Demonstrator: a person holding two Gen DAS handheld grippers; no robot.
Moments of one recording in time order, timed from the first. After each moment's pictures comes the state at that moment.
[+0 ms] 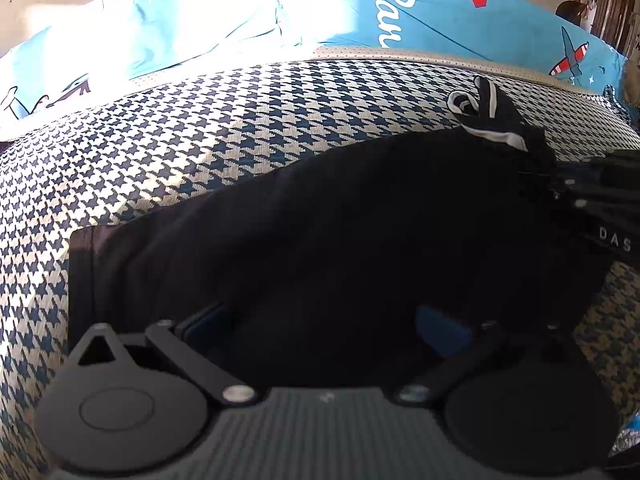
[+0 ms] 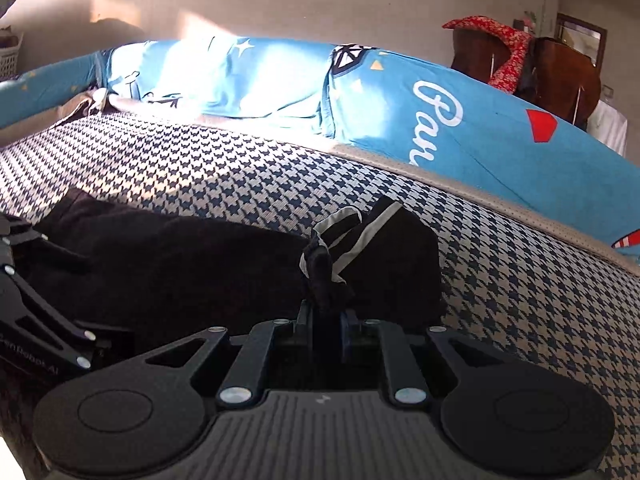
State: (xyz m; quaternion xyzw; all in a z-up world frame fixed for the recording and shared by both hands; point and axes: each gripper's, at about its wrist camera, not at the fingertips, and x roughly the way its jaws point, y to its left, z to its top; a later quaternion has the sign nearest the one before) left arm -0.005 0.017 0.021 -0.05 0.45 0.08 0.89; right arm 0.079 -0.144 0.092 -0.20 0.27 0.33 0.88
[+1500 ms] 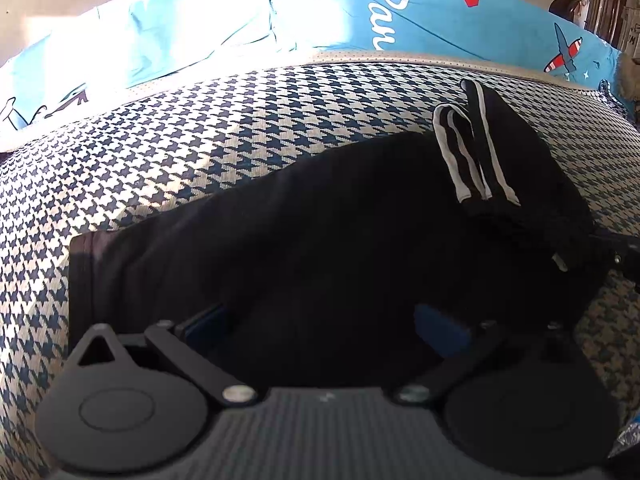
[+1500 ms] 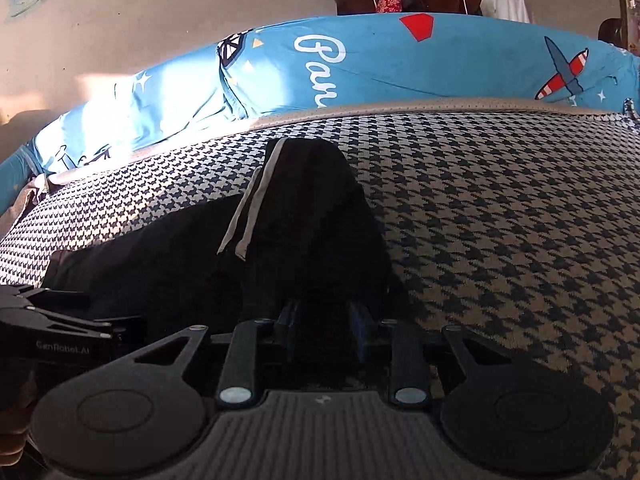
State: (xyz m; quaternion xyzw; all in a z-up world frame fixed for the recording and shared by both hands) left arm -0.008 0.017 0.018 -0.04 0.44 0.08 0.89; right arm 0.050 -0.206 0.097 -0.01 0.36 0.22 0.91
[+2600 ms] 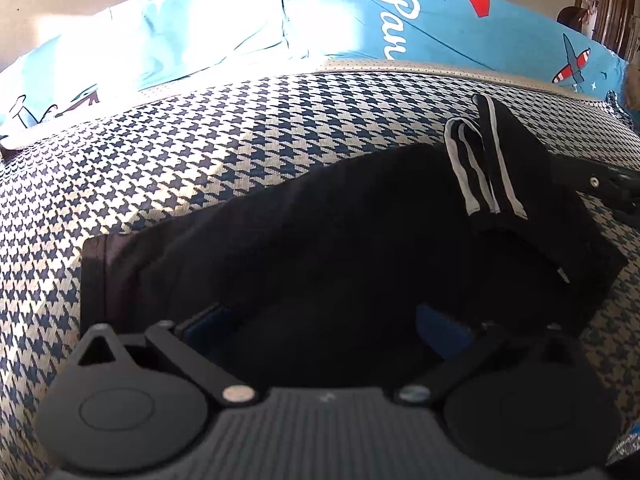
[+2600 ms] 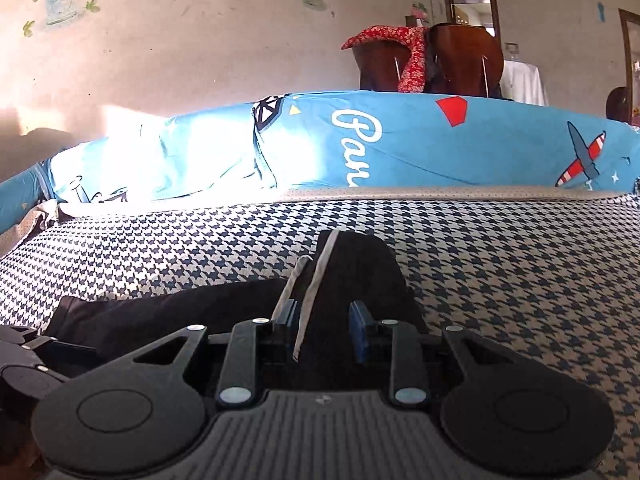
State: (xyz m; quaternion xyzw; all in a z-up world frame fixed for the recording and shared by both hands) left arm -0.006 0.022 0.024 -0.04 0.43 0.10 0.90; right arm 0.063 -0.163 0.119 -0.03 0.25 0.24 0.94
